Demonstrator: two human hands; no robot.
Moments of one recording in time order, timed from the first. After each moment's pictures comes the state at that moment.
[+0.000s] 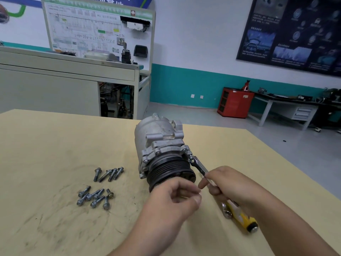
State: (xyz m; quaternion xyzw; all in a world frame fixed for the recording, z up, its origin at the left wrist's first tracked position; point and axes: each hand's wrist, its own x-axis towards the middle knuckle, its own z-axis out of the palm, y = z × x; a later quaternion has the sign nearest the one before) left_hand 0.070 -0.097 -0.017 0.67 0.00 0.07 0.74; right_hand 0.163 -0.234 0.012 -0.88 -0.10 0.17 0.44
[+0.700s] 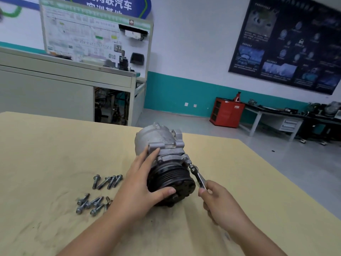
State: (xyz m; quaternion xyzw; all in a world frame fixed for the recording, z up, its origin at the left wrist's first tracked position) left_hand 0.117 -0.017 -0.044 0.86 -0.08 0.26 0.42; right_hand 0.148 -0.224 -0.023 -0.86 -0.08 0.07 0.50
